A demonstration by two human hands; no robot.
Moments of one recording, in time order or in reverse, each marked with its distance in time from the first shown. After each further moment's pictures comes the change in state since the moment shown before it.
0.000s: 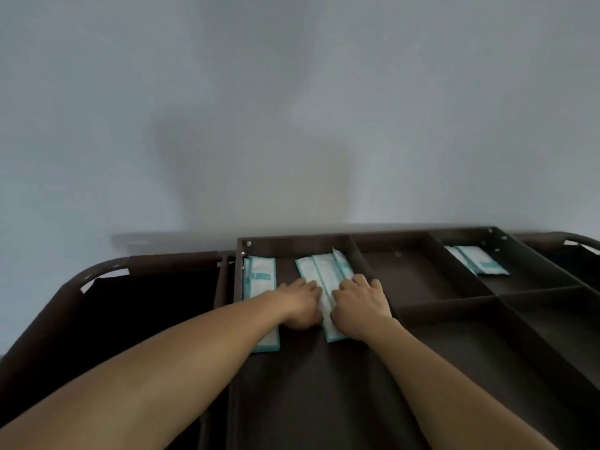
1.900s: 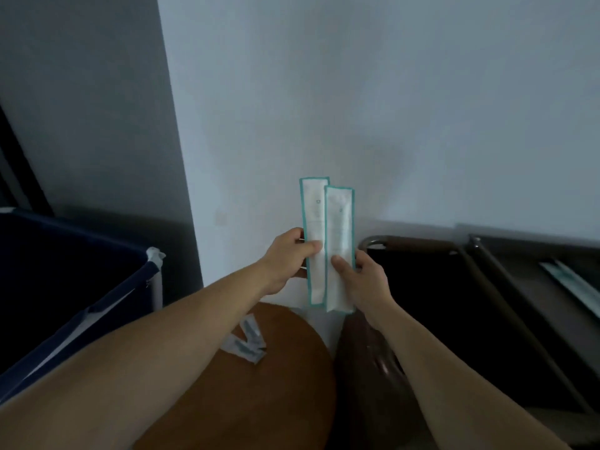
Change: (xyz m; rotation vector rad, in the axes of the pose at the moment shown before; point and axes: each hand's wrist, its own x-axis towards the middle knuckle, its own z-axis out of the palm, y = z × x) left_hand -0.425 -0.395 0.054 -1.506 0.645 -0.177; right_hand -0.079 -0.530 -0.111 1.468 0.233 -0.043
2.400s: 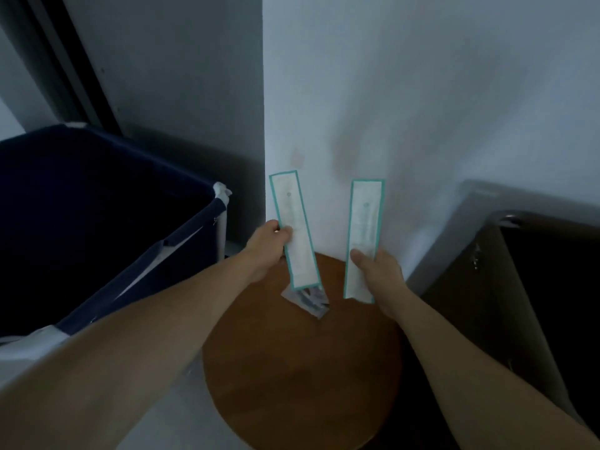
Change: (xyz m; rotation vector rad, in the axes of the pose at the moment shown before) left_hand 0.019 -0.140 -0.198 0.051 0.336 -0.284; right_hand 0.037 0.059 0.172 -0.123 -0.171 0.238
